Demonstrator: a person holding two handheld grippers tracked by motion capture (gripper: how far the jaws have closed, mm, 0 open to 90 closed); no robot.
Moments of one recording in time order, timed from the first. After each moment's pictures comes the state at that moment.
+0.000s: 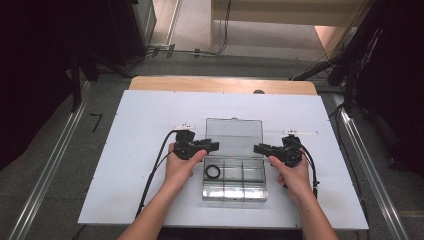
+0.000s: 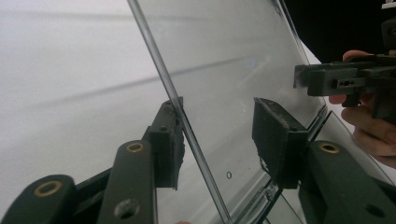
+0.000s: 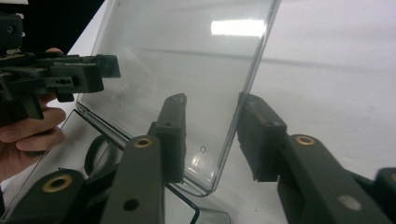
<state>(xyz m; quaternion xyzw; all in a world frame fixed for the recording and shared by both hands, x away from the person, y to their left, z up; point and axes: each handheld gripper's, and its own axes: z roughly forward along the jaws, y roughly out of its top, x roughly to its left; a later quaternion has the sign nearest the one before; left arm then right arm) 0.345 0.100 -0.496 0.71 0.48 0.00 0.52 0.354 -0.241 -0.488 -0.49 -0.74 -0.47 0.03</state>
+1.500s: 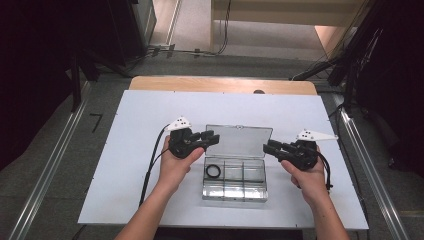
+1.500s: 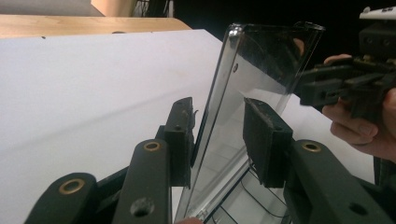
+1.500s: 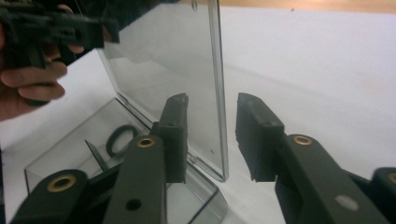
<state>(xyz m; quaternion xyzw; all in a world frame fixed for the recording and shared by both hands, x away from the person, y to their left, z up) 0.321 0.104 -0.450 0.71 0.39 0.06 0.58 0.324 -0.261 -0.446 -0.37 -0.77 -0.52 -0.06</state>
